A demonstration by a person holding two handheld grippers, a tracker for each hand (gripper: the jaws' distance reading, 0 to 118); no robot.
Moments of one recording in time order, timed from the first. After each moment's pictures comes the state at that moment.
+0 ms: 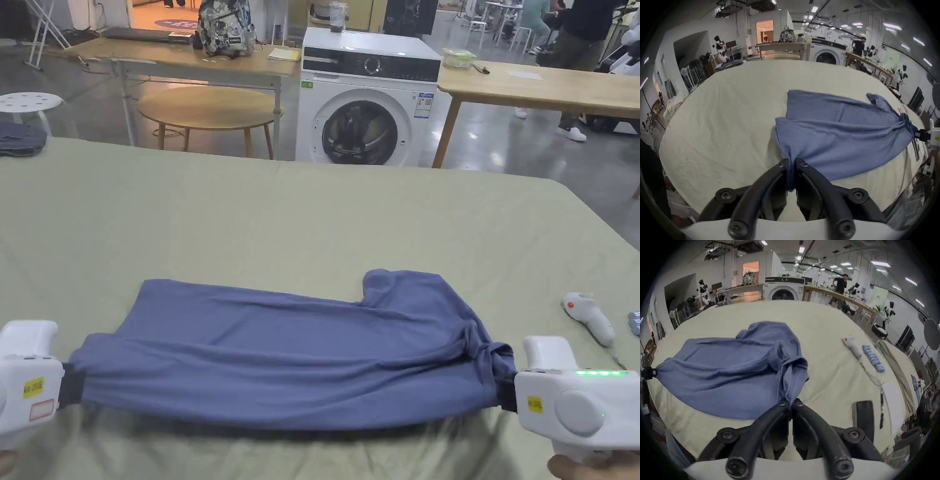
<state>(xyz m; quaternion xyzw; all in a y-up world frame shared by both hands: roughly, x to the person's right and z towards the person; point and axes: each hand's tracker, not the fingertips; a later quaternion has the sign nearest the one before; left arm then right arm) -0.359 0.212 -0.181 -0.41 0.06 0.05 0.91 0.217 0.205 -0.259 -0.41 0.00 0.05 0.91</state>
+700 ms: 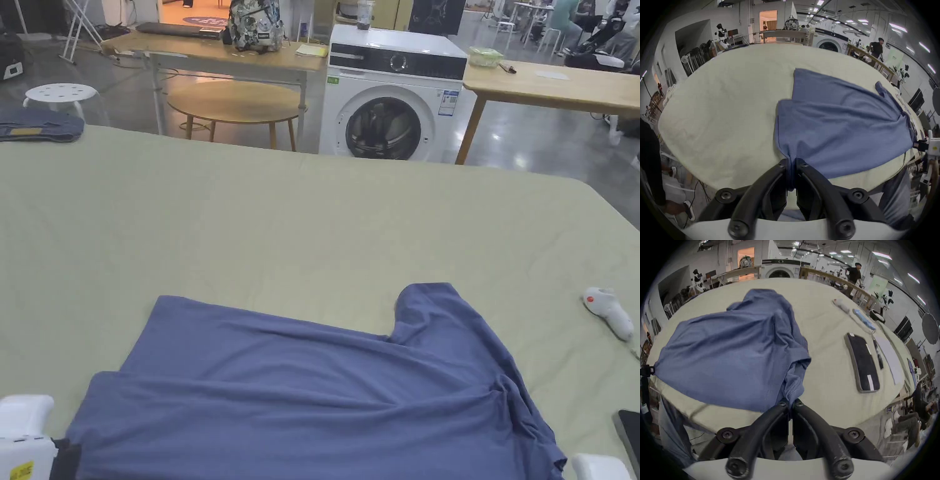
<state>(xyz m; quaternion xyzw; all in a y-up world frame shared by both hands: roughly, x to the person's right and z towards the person) -0.362 0.140 -0.076 -0.47 0.06 0.07 0.88 0.233 0.128 -0.132 -0.49 -0.03 0.05 0.87</state>
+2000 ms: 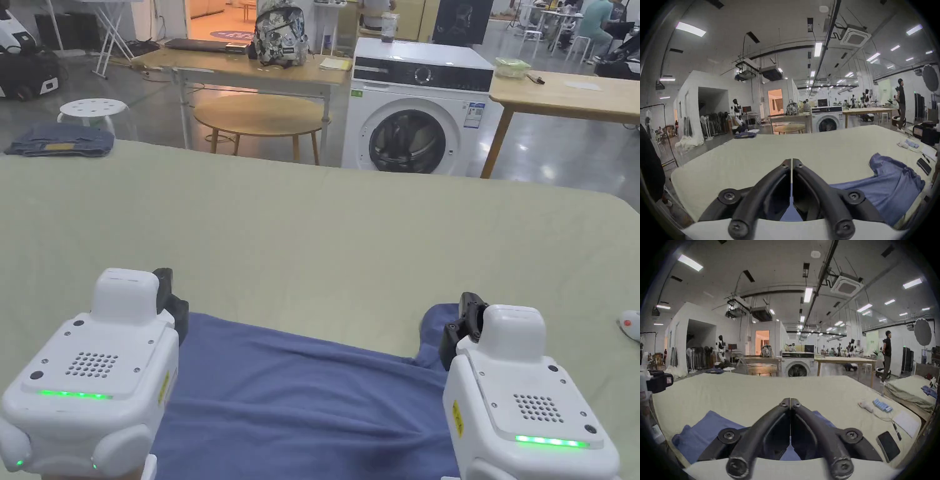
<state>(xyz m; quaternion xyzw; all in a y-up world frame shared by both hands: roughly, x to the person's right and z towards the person) -0.269 0.256 -0.130 -0.07 0.12 -0.03 0.99 0.058 0.248 -0.174 -0.05 0.05 0.01 1.00</state>
